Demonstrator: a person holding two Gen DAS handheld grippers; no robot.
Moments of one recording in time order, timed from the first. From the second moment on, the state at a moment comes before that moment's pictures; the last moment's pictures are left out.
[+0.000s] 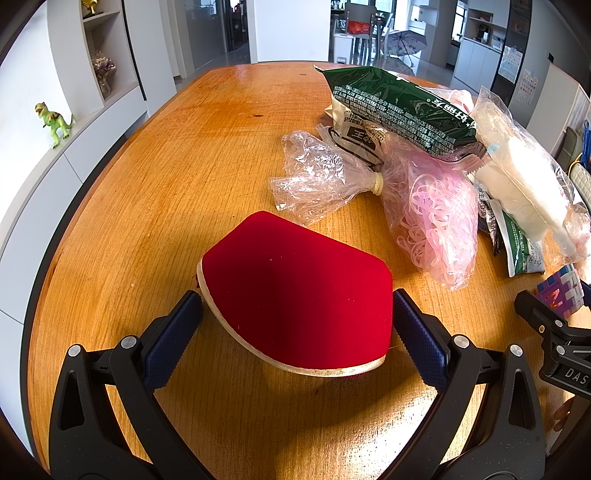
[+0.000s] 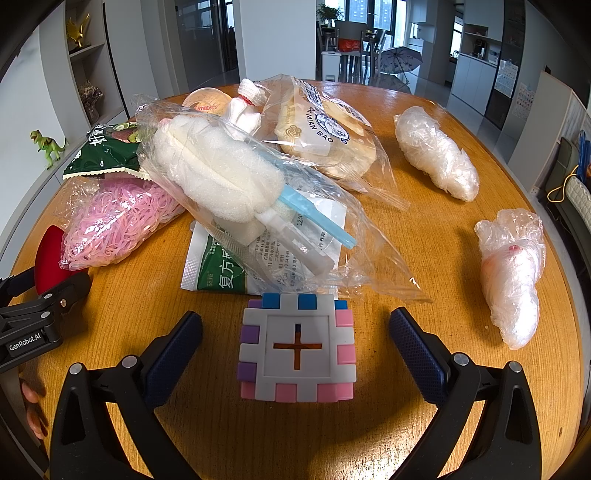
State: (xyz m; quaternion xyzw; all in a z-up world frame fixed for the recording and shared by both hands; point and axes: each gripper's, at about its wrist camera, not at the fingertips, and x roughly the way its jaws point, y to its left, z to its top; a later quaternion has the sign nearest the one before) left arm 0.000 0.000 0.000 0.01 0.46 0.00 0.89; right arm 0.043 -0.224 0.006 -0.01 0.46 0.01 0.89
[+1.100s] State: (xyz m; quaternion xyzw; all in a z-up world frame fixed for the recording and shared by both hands) left arm 0.001 -0.003 -0.002 0.01 0.46 0.00 0.89; right arm 0.043 -0.224 0.006 -0.01 0.46 0.01 0.89
